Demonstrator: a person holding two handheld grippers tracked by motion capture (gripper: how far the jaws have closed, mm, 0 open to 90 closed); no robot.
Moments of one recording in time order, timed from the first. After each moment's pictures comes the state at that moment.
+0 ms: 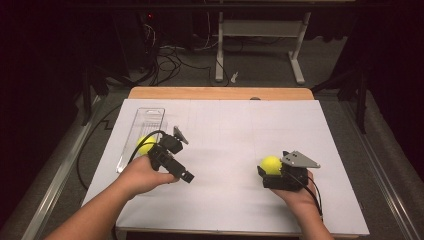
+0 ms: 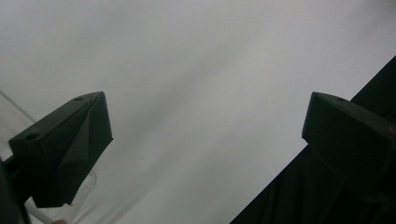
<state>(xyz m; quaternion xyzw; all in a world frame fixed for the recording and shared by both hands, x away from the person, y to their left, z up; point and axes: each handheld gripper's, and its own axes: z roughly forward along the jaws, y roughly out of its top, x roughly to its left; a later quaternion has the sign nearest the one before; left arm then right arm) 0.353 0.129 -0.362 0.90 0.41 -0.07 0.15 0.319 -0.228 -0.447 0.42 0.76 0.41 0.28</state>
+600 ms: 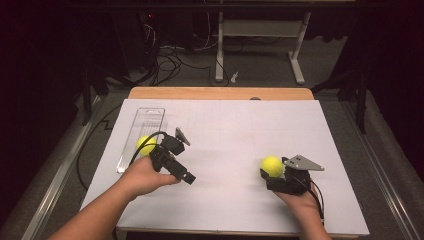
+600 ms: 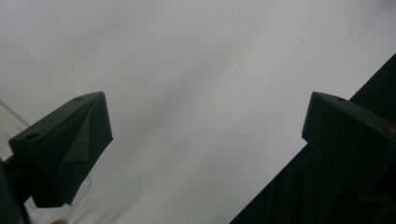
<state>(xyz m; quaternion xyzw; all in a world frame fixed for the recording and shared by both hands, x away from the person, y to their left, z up) 0.351 0.123 -0.363 0.90 0.40 -0.07 0.15 0.313 -0.238 -0.458 0.45 0.75 0.42 0.24</state>
